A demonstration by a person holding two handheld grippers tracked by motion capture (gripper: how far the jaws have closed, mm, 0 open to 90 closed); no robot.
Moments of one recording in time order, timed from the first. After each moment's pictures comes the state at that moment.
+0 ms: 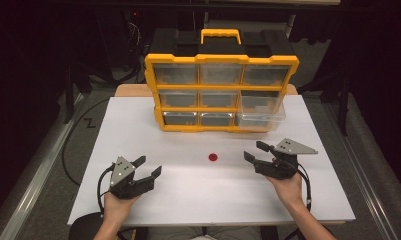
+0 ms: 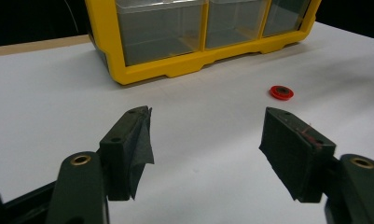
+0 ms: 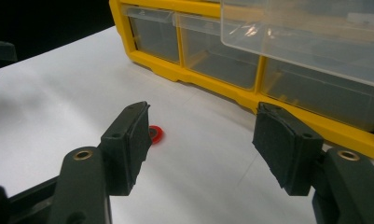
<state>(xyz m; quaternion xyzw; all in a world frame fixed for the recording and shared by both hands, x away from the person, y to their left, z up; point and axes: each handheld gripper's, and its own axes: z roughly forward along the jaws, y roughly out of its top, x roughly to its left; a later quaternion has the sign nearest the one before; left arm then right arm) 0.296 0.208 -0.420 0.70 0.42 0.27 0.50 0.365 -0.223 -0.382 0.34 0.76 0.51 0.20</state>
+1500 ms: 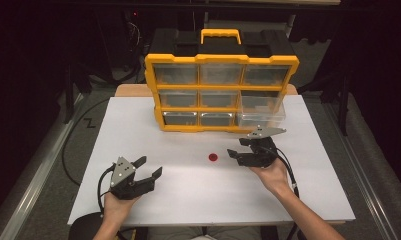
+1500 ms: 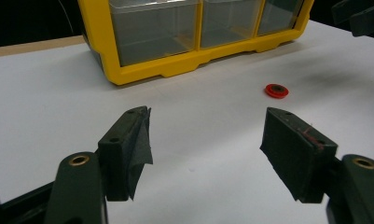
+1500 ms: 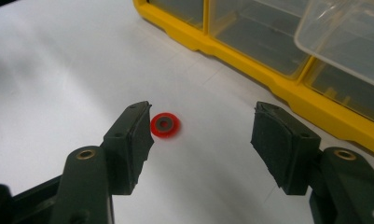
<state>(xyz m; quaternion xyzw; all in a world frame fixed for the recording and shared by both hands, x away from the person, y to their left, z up) 0.295 0.208 -0.420 0.71 0.41 0.26 0.51 0.397 -0.174 -0.368 0.33 0.84 0.40 0.15</state>
